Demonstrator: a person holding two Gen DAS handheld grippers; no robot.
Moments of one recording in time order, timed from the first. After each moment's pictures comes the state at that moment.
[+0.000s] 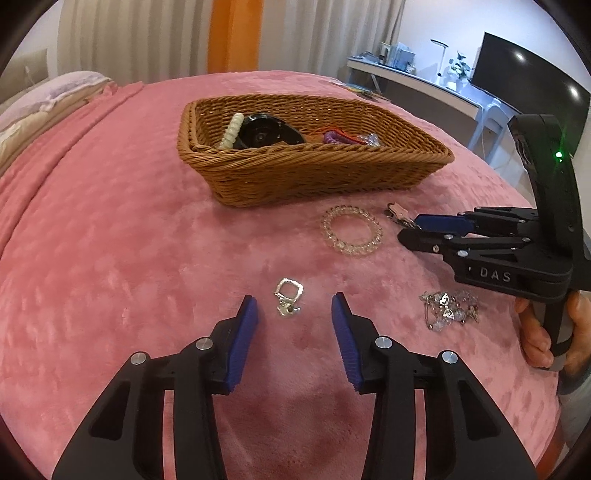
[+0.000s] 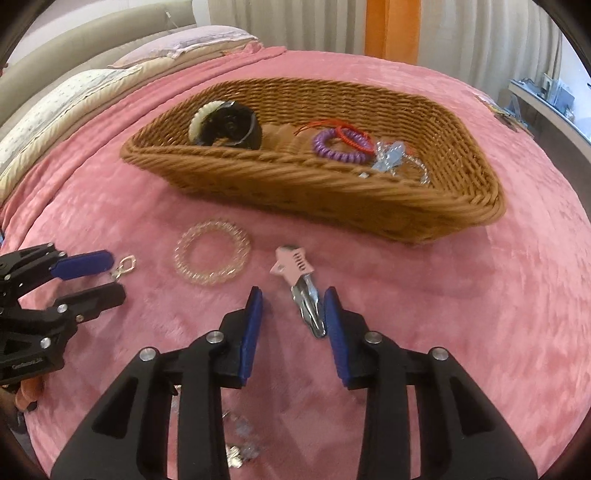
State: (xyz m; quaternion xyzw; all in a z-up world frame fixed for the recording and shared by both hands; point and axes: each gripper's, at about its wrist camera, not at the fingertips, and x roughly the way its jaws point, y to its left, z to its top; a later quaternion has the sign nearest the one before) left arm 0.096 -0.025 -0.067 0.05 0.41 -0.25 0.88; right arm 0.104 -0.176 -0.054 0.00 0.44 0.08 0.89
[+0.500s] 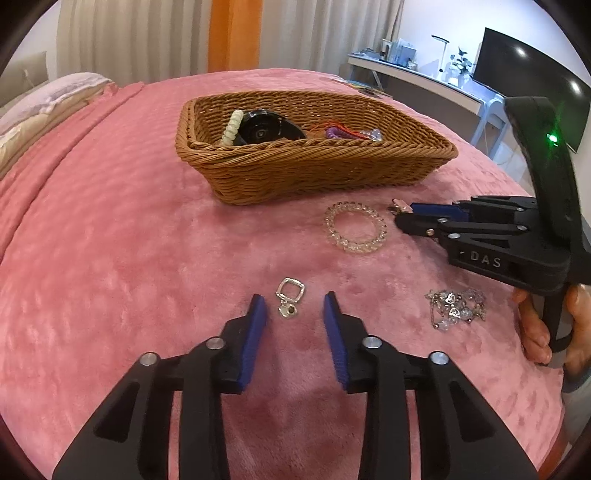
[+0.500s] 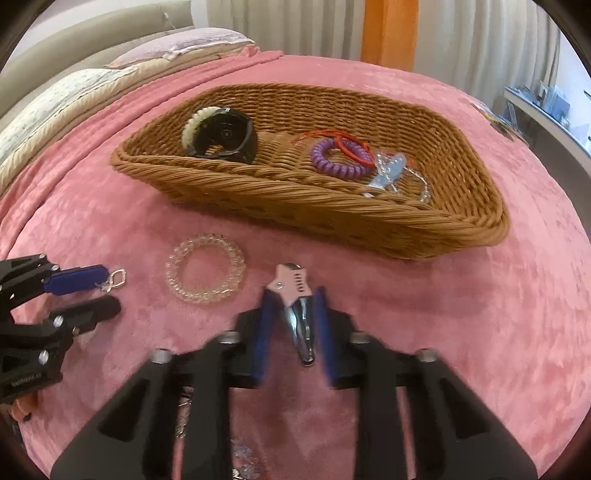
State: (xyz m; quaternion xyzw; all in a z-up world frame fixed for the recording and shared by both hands) left arm 0.098 -0.030 -0.070 0.06 0.41 -0.24 0.88; right arm 0.112 -0.170 -0.053 -0.01 0.43 0.07 0.90
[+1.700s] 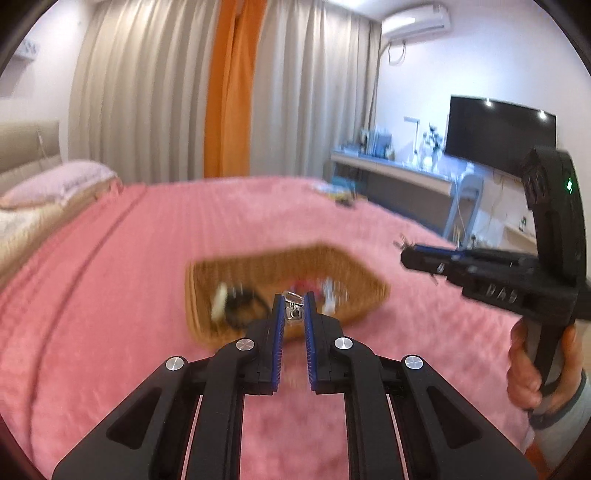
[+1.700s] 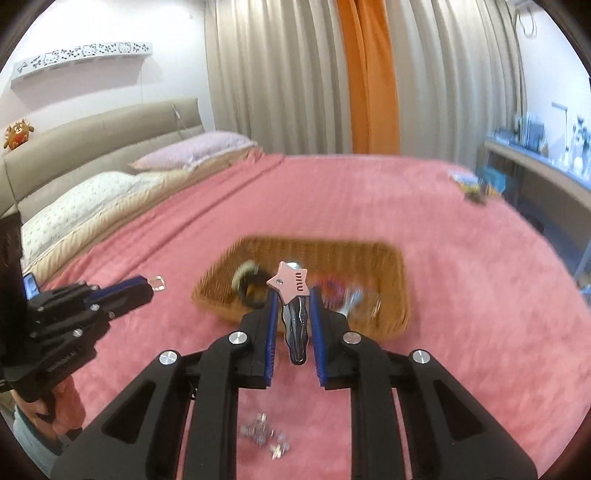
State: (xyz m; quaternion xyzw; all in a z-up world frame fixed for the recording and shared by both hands) left arm 0.056 -0.042 0.076 0.02 0.21 -0.27 0.94; right arm 0.043 -0.200 0.101 0.05 0.26 0.07 0.96
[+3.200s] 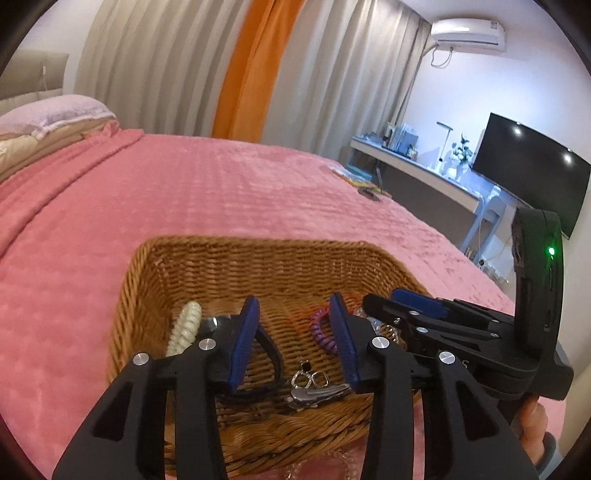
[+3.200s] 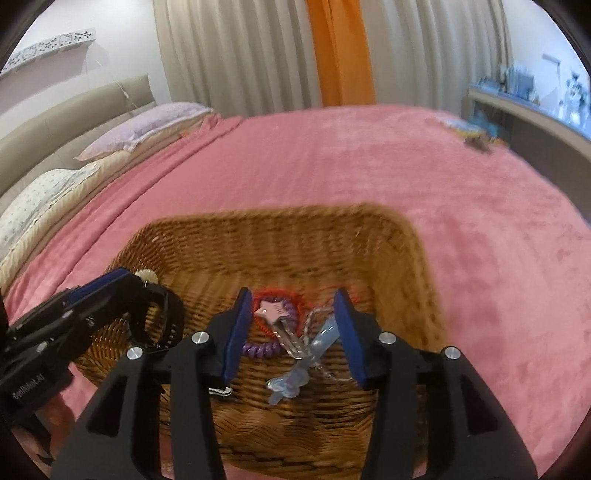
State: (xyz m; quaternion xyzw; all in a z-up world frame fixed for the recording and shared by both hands) left arm 0.201 -0.079 -0.008 -0.06 0.28 -0.26 0.92; right arm 0.196 -0.233 -0.005 0.09 0.33 0.02 0.94
